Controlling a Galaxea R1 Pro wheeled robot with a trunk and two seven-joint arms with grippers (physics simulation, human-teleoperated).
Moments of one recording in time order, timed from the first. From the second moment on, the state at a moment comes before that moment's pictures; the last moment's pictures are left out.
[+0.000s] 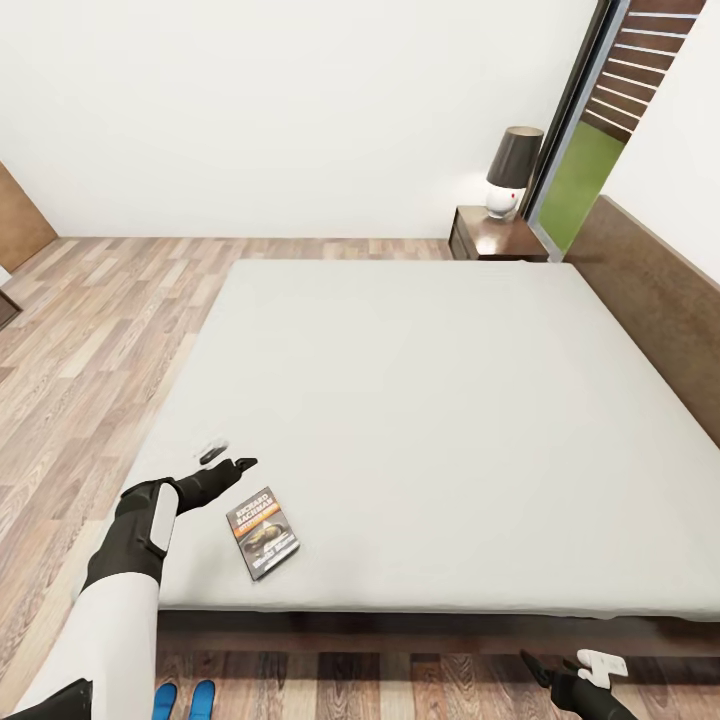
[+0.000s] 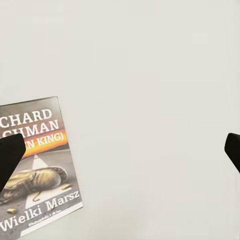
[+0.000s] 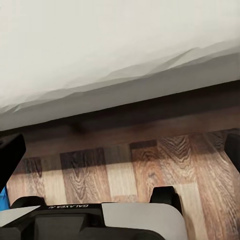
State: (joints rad) left arm -0.76 -0.03 0.54 -0.90 0.06 0.74 -0.34; right arm -0.52 -0.30 -0.06 0.08 -0.41 -0.38 0.72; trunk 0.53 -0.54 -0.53
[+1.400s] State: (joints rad) left arm -0.76 -0.03 0.54 -0.90 0.06 0.74 -0.34; right arm -0.52 -0.30 -0.06 0.08 -0.41 -0.38 0.72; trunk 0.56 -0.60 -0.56
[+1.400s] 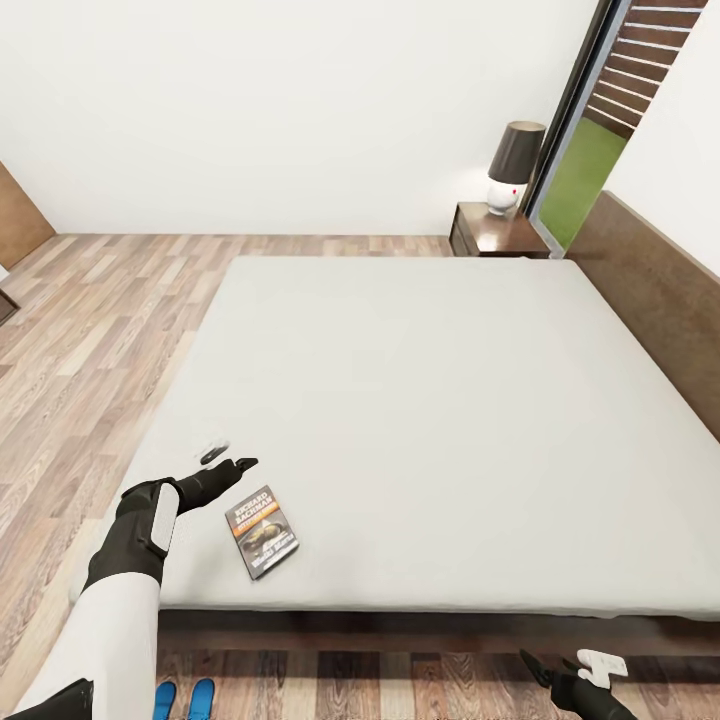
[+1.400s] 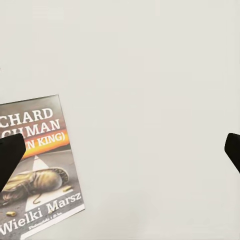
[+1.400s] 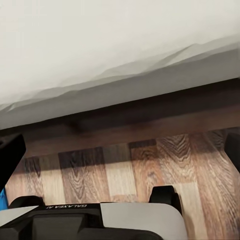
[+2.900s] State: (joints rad) left arm -0.76 -0.03 0.54 -0.90 0.06 0.74 -0.34; right arm -0.52 -0.30 -0.06 0.08 -0.41 -0.38 0.72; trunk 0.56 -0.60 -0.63
